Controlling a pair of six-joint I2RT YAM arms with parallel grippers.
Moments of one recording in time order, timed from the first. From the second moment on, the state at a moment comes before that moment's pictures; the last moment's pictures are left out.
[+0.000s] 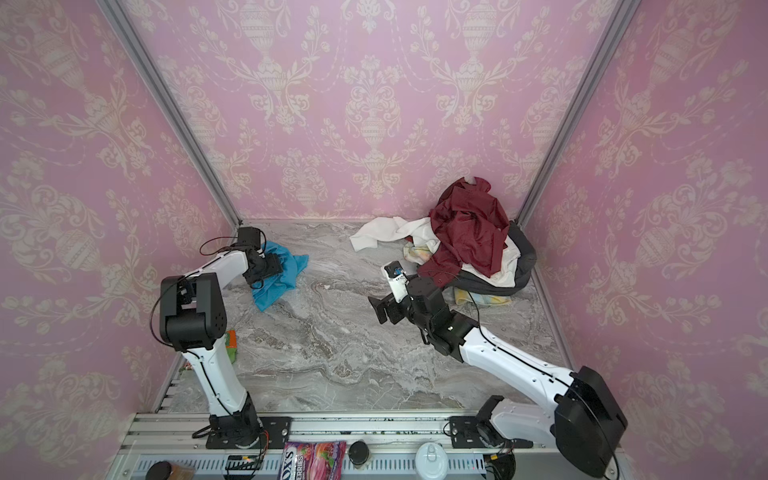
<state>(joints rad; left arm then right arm) 0.13 1.95 1.39 -0.49 -0.04 -0.33 0.72 1.19 0.77 0.04 0.06 0.05</state>
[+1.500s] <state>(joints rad) 0.13 0.98 0.83 -0.32 0.02 -0.19 0.41 0.73 0.75 -0.26 0.15 -0.01</state>
